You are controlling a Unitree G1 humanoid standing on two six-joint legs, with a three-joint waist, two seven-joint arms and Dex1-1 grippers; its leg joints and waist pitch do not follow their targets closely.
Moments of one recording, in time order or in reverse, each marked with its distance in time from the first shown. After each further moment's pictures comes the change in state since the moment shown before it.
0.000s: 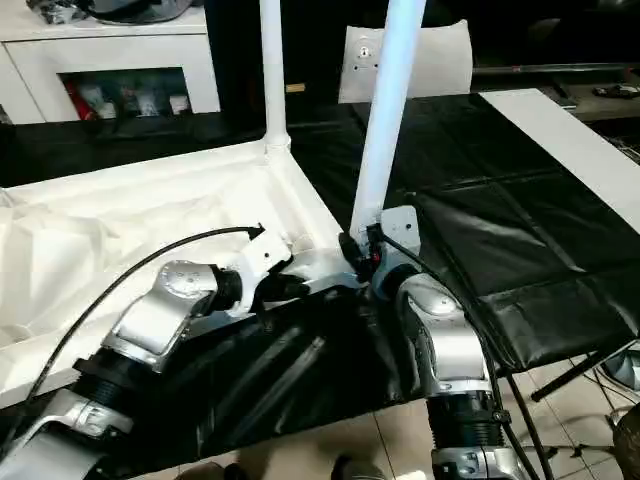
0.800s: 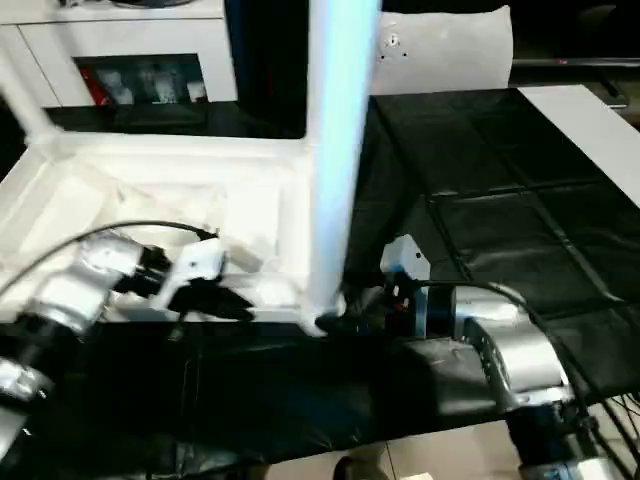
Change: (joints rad) left arm -0.138 0.320 -0.050 0.282 -0.110 -0.467 -0.583; right arm 0.039 -0.390 0.142 -0.059 0.208 -0.084 0.802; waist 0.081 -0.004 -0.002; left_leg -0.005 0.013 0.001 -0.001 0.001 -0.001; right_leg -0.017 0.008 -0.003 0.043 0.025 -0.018
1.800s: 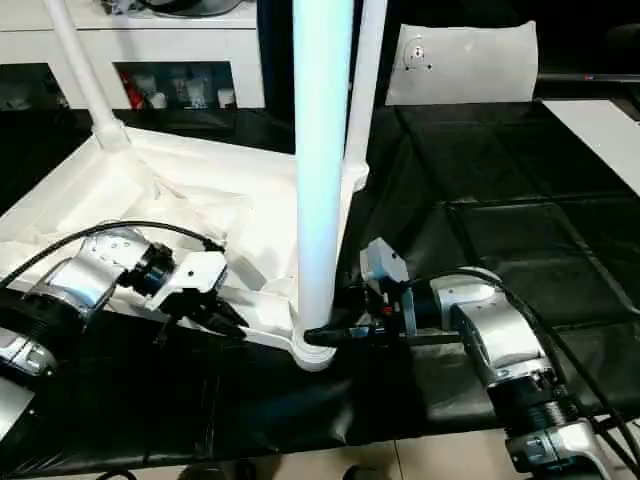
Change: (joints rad) left arm -0.091 -0.014 -0.146 0.166 -0.067 -0.160 -0.075; right arm -0.108 0.011 0.090 0.110 0.007 -0.032 0.153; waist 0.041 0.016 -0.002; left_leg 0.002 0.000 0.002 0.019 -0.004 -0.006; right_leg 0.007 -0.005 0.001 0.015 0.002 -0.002
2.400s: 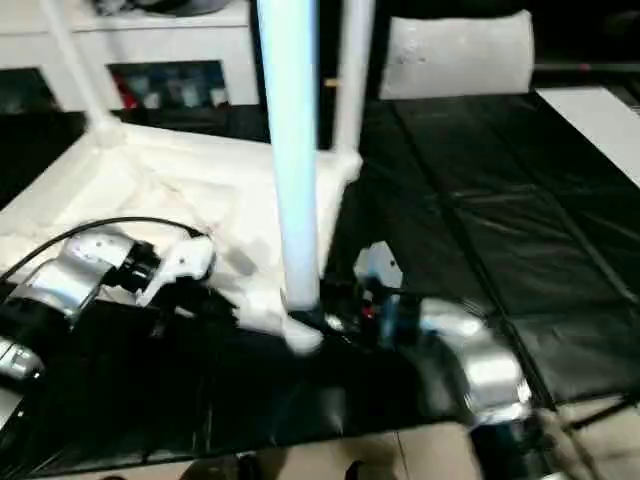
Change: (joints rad) left arm 0.061 0.004 0.120 -0.098 0.029 0.225 0.174; right arm 0.201 0.241 -0.105 -0.194 -0.037 0.055 -0.488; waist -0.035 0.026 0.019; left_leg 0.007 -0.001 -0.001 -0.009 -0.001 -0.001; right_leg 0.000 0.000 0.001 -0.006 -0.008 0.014
